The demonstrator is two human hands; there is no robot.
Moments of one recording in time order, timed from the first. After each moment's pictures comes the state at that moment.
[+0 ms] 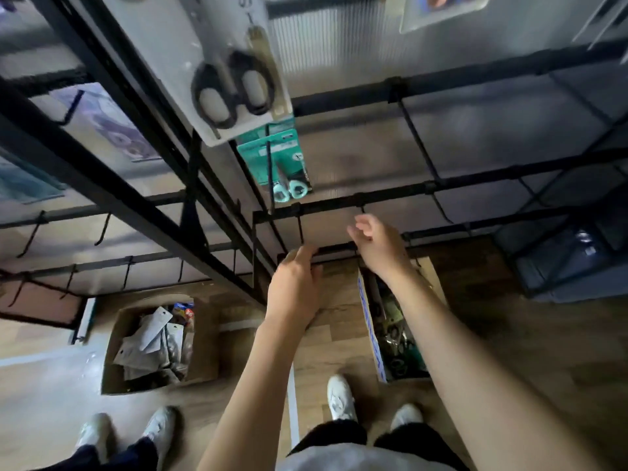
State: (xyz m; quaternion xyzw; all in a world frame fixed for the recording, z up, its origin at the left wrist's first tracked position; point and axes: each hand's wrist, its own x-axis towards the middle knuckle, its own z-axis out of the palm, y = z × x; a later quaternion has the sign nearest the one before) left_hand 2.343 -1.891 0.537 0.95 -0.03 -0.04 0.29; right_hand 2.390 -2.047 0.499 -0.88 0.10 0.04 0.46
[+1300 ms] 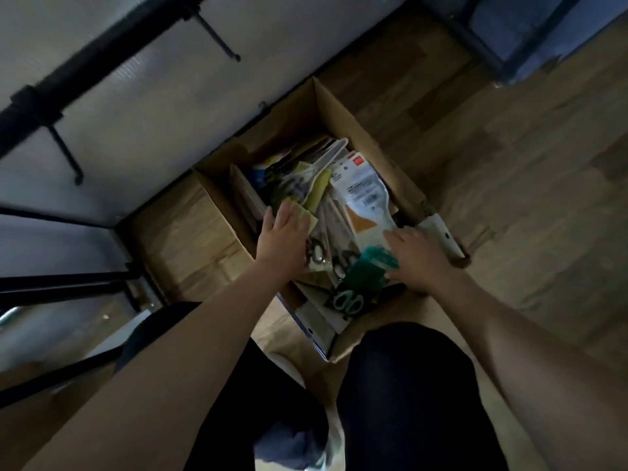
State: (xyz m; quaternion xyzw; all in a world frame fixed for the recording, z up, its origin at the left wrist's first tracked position) left_hand 2.382 -2.123 -0.082 0.85 -0.42 -0.27 -0.19; right_hand 2.234 -2.304 -0.100 -0.91 0.16 0.34 0.15
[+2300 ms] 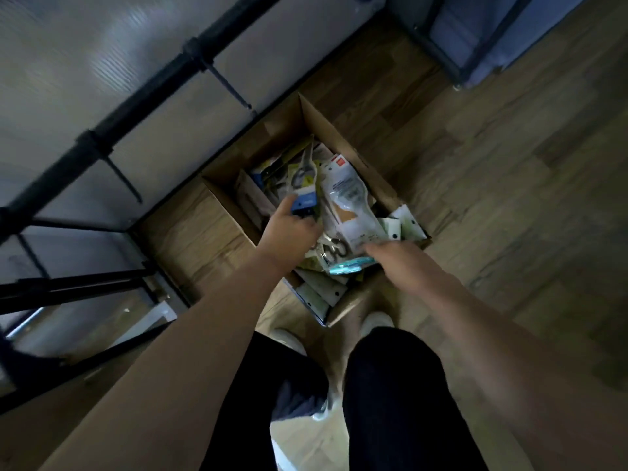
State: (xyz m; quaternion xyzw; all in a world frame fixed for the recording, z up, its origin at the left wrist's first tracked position) left_hand 2.372 -2.130 0.031 0.73 -0.65 -0.09 -0.21; right_hand 2.210 -2.274 0.022 -0.93 0.13 0.27 0.22
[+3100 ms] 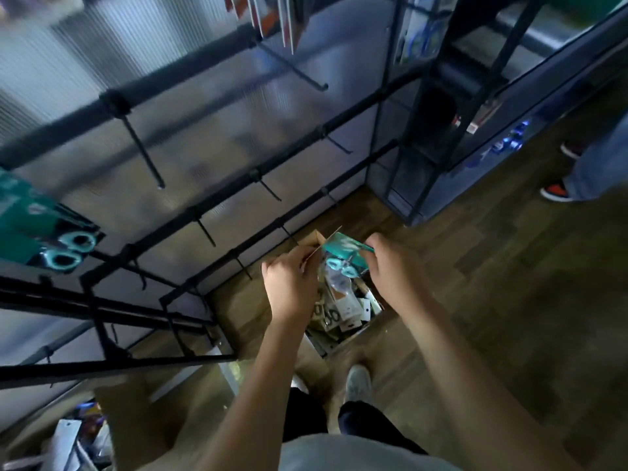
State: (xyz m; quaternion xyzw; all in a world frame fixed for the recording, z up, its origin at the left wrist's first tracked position) left_hand 2.284 -2.113 0.490 0.88 -0.22 0.02 0.41; right_hand 2.201 -2.258 0.488 -0.94 0.24 -0.08 0.22
